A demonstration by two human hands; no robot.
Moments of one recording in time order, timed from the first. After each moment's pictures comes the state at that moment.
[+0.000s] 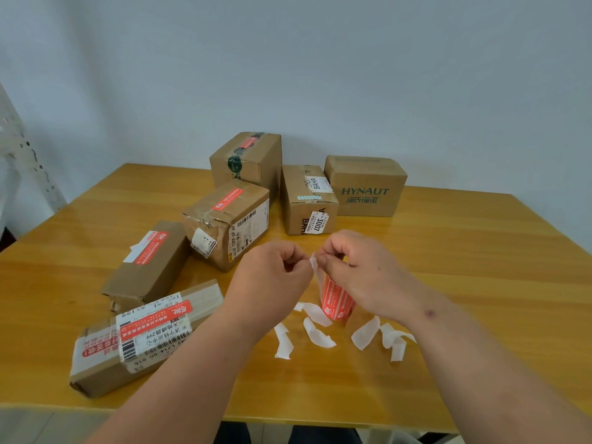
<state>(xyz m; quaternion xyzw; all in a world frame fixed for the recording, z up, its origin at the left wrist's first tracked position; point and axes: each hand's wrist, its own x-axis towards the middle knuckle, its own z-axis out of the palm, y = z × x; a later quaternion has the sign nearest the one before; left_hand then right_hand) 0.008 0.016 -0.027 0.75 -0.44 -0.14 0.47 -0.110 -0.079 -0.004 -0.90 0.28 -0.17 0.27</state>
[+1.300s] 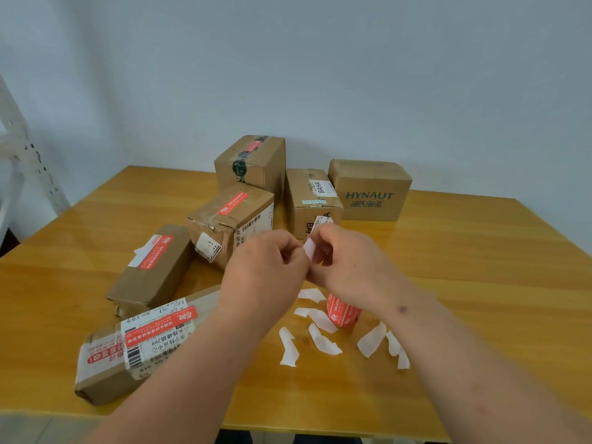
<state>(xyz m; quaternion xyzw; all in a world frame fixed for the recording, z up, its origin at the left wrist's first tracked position) 0.018 0.016 -0.017 0.78 -0.43 -0.05 0.45 -0.081 -0.077 0.000 -0.90 0.31 -0.17 0.25</state>
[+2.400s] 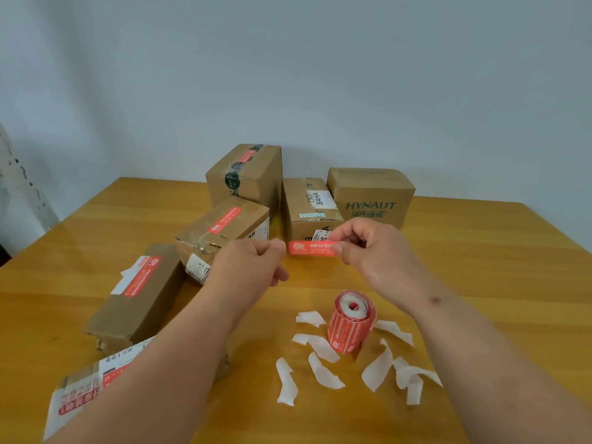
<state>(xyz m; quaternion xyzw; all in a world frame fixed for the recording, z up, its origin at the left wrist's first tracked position) 0.065 -0.017 -0.016 0.79 -0.33 -0.23 0.47 -0.085 -0.130 0.005 -0.84 0.33 -0.25 0.35</state>
